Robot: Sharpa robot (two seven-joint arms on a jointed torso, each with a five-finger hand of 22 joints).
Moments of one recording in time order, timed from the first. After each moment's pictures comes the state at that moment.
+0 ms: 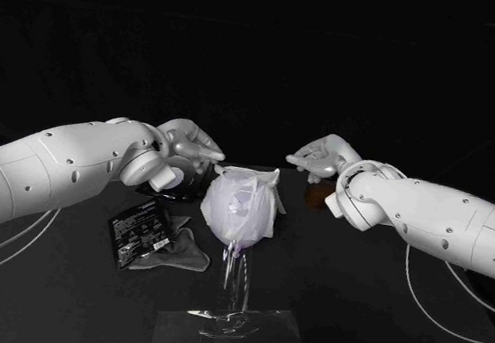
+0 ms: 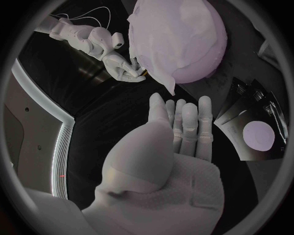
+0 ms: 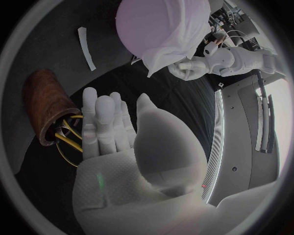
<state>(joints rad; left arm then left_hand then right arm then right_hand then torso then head) 1.28 -0.42 -0.14 0.90 -0.53 -0.02 -0.01 1.75 0.21 -0.44 0.28 0.05 0.94 0.13 0.19 0.46 0.85 0.14 0.60 0.06 0.79 0.10 1.53 0.33 0.17 0.70 0.20 0.95 0.75 1.28 -0.72 -0.23 1.25 -0.77 -0.54 -0.09 1.40 0.00 0.01 0.29 0.05 0.92 0.17 0.18 0.47 1.03 0.11 0.30 0.52 1.14 0.04 1.07 0.69 0.17 1.03 0.14 0.36 1.11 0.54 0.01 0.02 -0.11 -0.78</state>
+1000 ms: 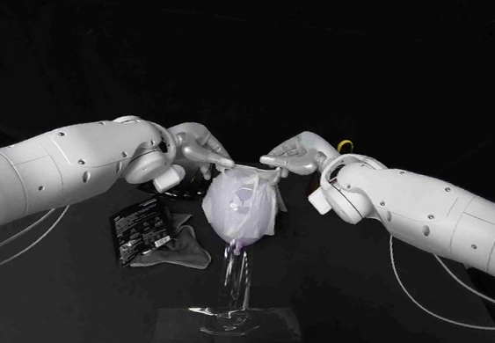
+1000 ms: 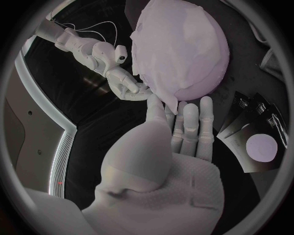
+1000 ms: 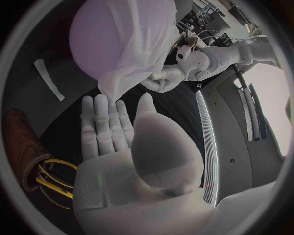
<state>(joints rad) 1.27 -0.38 -0.14 0.86 -0.59 0.11 0.02 1.71 0.19 -0.44 0.26 0.05 0.96 0.13 0.18 0.44 0.80 0.17 0.56 0.07 0.74 0.12 1.54 0.33 0.16 0.68 0.22 0.92 0.74 1.28 -0.63 -0.23 1.18 -0.67 -0.32 0.09 1.45 0.09 -0.24 0.28 0.05 0.96 0.19 0.13 0.40 0.98 0.15 0.18 0.24 0.77 0.11 0.94 0.55 0.16 0.81 0.21 0.15 1.00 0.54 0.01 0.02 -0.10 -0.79</state>
